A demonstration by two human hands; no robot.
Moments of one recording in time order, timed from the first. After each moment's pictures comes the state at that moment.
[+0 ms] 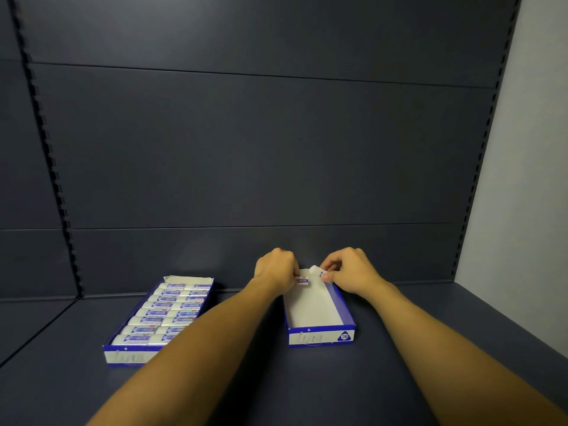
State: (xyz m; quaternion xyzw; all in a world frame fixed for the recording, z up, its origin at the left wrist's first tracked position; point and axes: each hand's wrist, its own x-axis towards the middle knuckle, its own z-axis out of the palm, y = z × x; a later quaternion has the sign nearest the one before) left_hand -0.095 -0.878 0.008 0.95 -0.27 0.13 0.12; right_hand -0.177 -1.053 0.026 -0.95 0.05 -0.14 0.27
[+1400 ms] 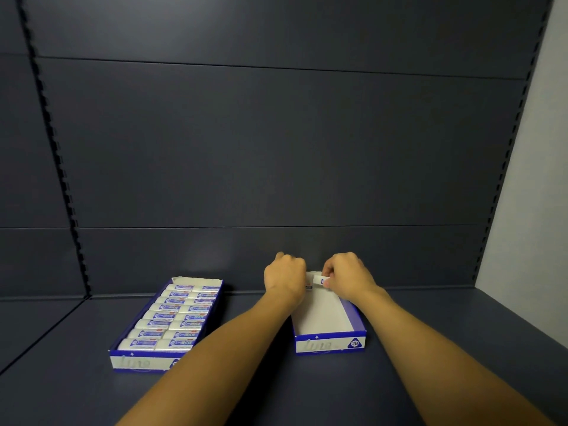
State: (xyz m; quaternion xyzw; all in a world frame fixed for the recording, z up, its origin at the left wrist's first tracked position) left_hand -0.112 -0.884 0.005 0.96 -0.19 0.18 0.06; right_hand -0.149 -1.024 0.014 -0.98 0.07 -0.15 0.14
